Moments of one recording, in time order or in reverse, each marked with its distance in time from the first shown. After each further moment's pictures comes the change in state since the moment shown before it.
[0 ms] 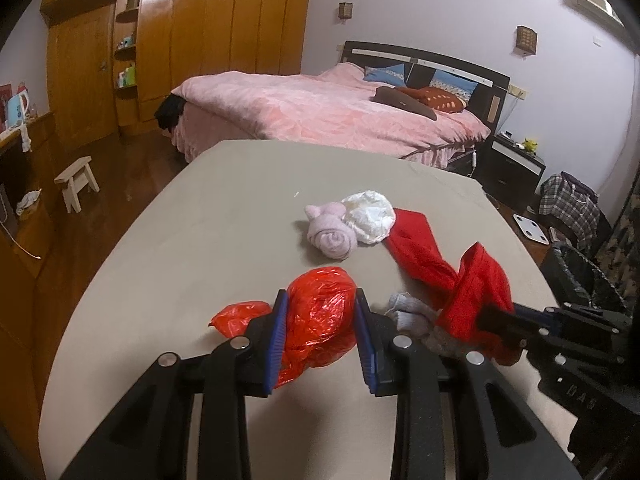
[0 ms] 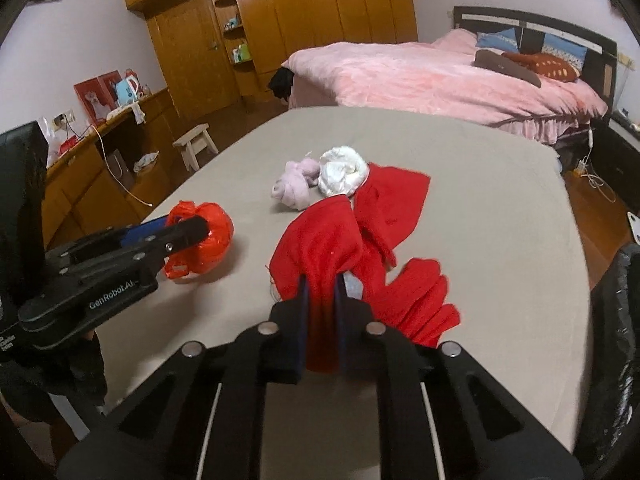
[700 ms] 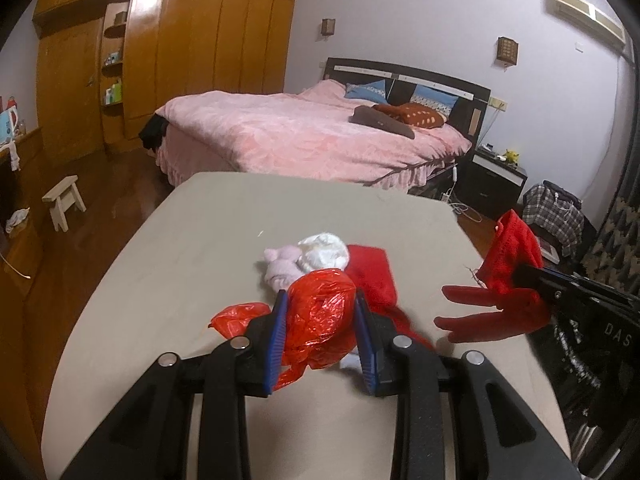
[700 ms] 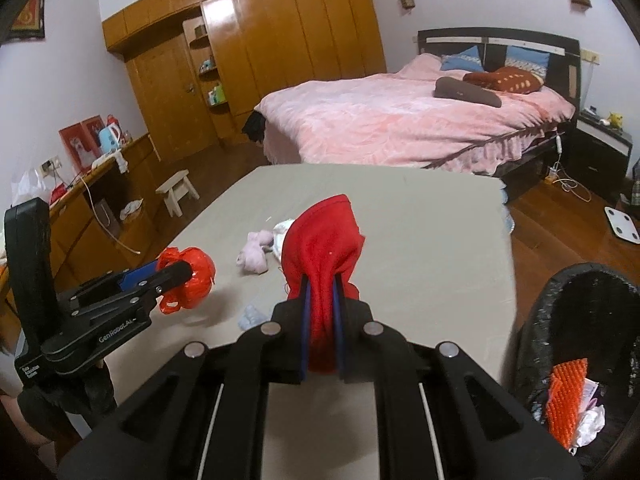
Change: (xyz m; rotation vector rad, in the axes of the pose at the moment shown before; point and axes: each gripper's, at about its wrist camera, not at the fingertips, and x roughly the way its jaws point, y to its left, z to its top) left arm -0.023 -0.034 0.031 0.022 -0.065 -0.055; right arm -0.066 -0.046 0.032 0.082 -0.130 -0.054
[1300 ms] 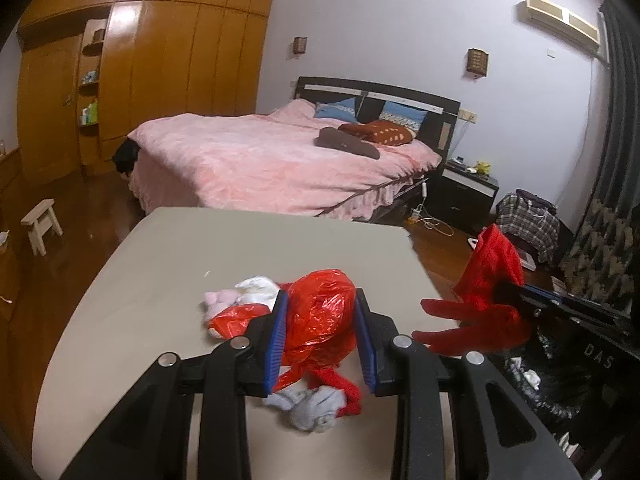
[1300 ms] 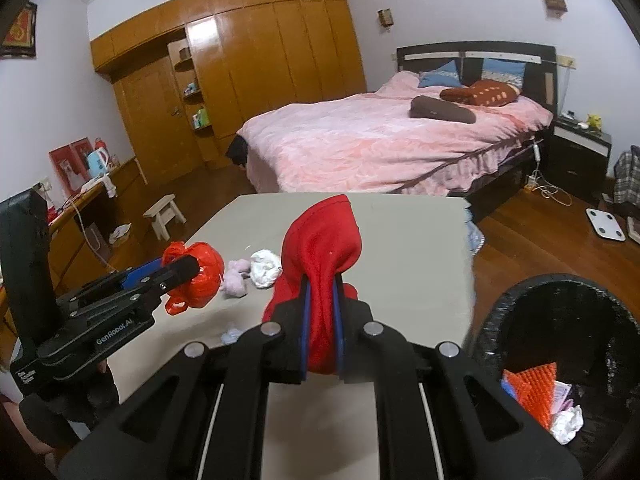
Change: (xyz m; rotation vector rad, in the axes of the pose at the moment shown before) left arm -0.009 -0.056 0.031 0.041 -0.067 -0.092; right arm -0.044 -0.030 0.012 0.039 -0.077 -0.062
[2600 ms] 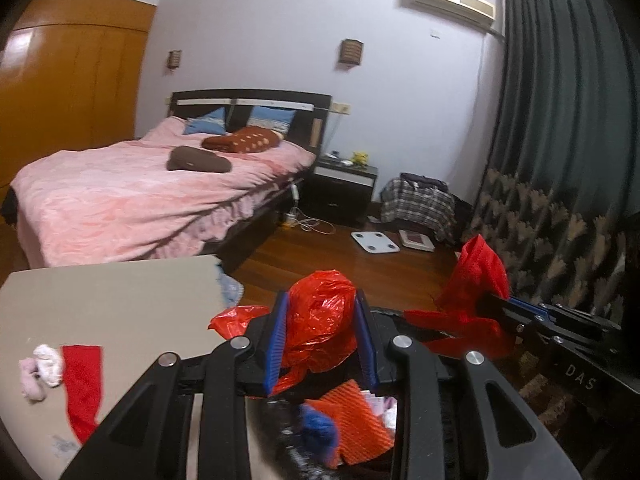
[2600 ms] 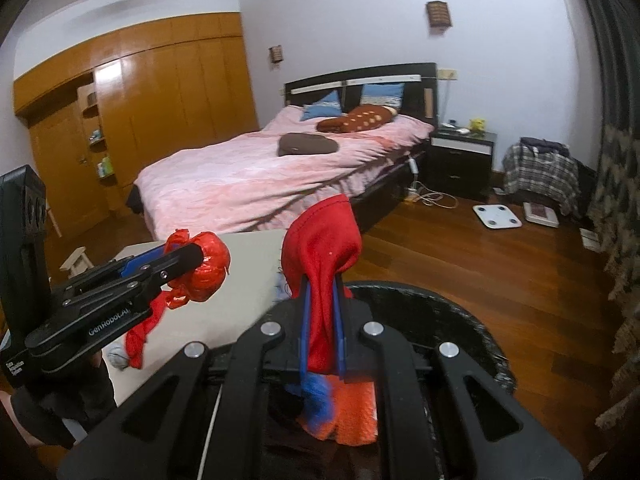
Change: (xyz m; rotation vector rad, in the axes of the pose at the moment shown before) left arm 0.038 -0.231 0.022 0.188 -0.014 -0.387; right arm -0.138 -0.157 -0.021 0.136 -0.126 -0.362
